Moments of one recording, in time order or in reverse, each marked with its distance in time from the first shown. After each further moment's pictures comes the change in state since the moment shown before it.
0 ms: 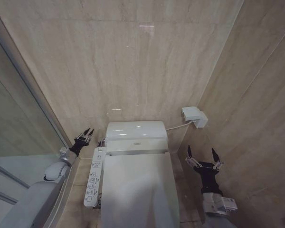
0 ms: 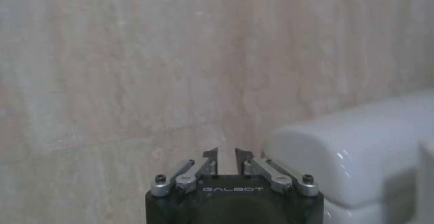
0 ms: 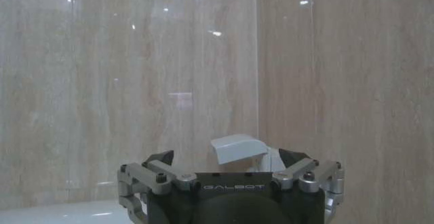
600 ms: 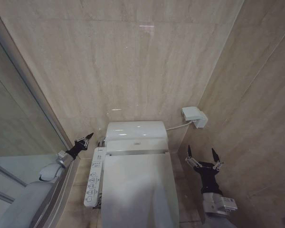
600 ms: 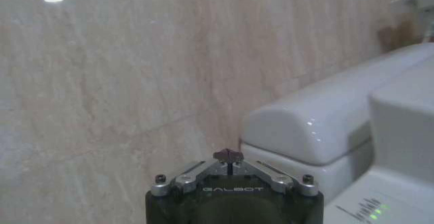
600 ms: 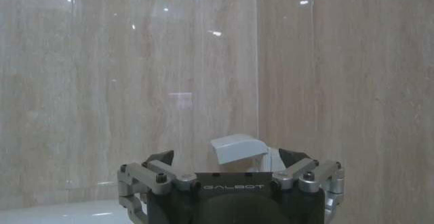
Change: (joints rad) left arm -0.036 0.015 -0.005 0.124 0.086 -0.153 0.193; right arm 0.000 0.000 0.000 0.000 0.000 0.000 0.000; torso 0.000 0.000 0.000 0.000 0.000
